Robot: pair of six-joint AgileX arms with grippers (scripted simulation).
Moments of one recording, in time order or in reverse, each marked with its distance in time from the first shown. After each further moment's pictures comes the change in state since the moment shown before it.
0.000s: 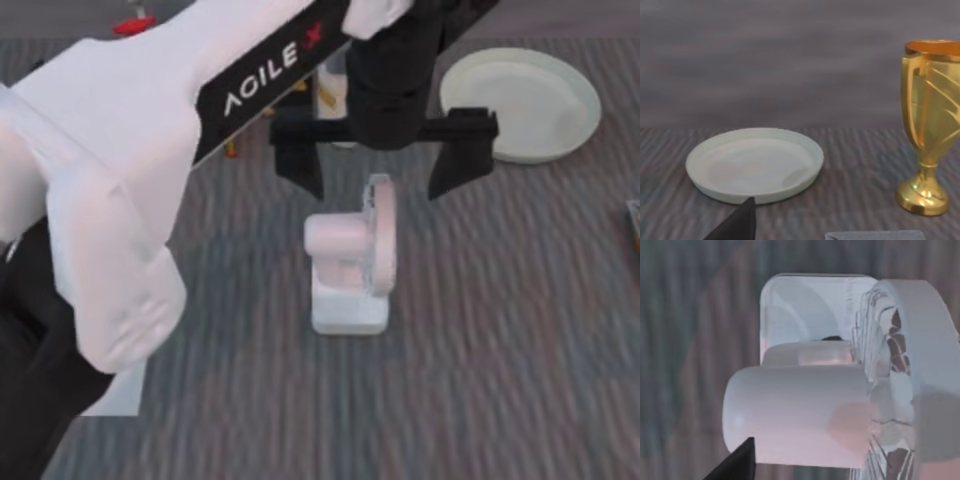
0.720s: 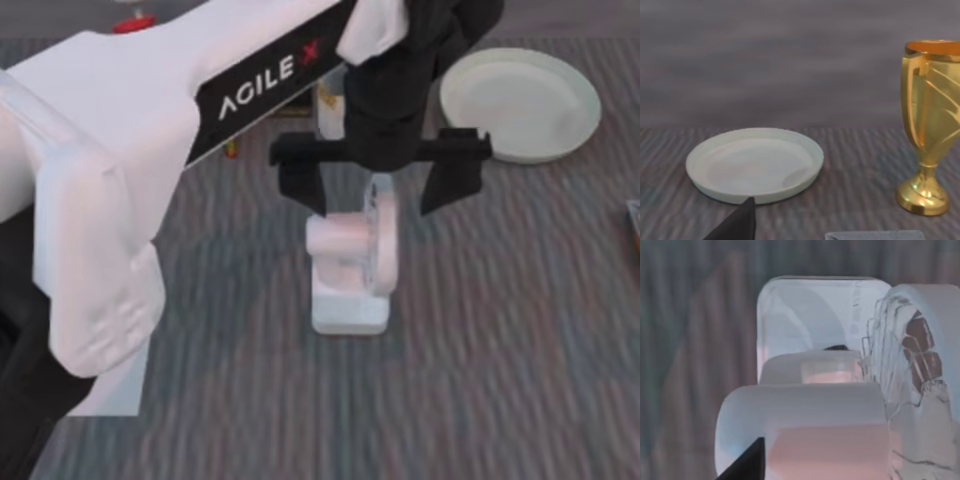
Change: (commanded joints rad) left arm 0.001 -0.058 -0.193 0.139 -0.001 0.000; right arm 0.000 0.000 0.000 0.000 0.000 0.000
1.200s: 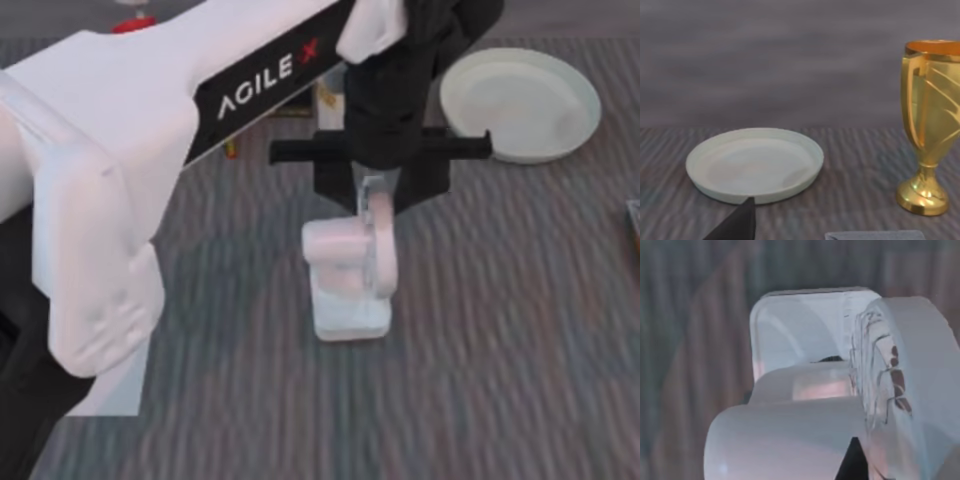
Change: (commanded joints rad) left arm 0.000 0.000 0.000 0.000 0.000 0.000; right arm 0.000 0.000 0.000 0.000 0.000 0.000
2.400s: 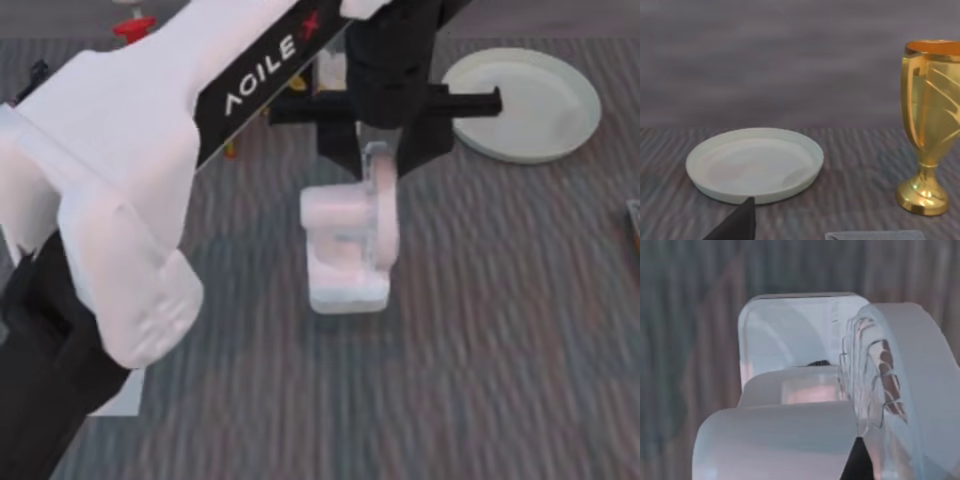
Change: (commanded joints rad) left arm 0.010 0.124 0.383 -0.233 0.001 -0.005; right arm 0.000 0.000 0.000 0.000 0.000 0.000
